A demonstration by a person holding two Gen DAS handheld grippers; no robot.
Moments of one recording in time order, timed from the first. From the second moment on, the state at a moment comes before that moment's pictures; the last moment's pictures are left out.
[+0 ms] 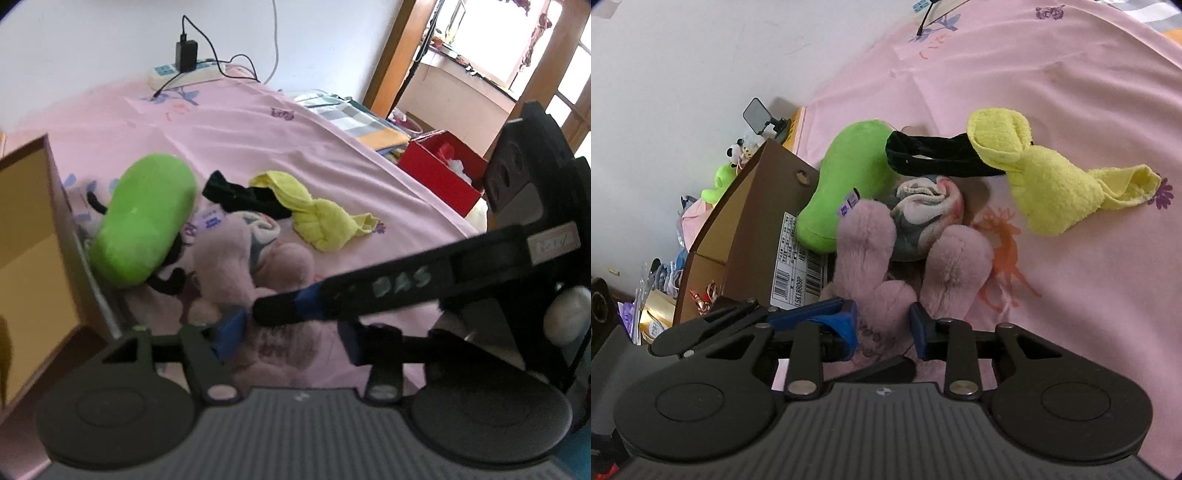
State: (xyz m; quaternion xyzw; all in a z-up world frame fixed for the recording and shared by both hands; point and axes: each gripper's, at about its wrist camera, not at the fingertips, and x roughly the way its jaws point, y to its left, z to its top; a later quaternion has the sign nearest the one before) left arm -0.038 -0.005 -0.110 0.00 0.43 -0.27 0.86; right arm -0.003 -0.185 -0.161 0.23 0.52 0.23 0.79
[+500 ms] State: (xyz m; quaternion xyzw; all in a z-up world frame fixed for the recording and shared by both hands) left arm -0.039 -0.003 -0.135 0.01 0.46 -0.27 0.85; right arm -0.012 -0.206 -0.178 0.31 0.52 0.19 0.77
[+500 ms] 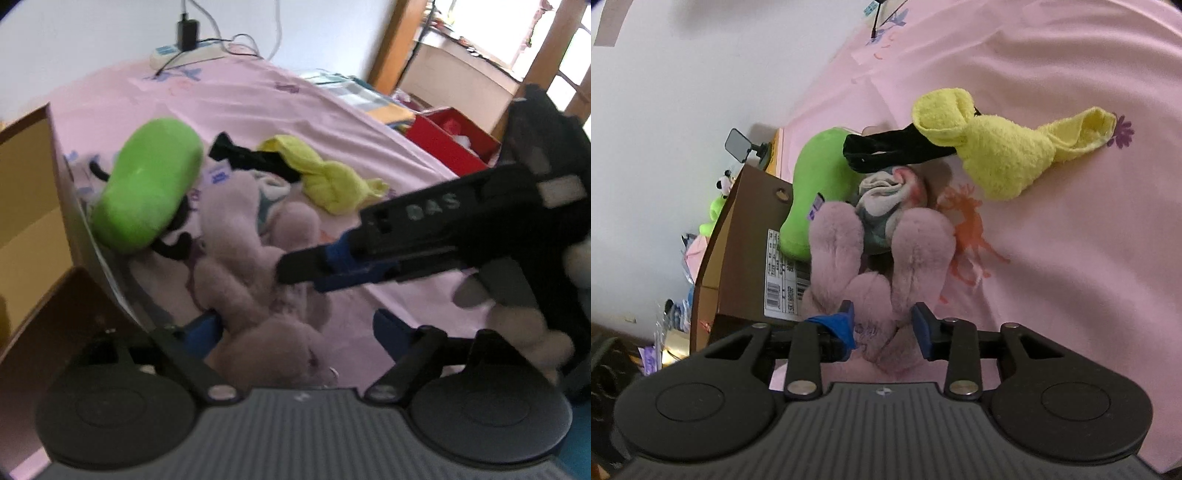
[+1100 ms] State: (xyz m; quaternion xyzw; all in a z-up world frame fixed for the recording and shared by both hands) left arm -0.056 0.014 -0.056 -0.01 0.36 -0.30 0.88; right arm -0.032 -0.201 -0.121 0.32 0.46 0.22 0.79
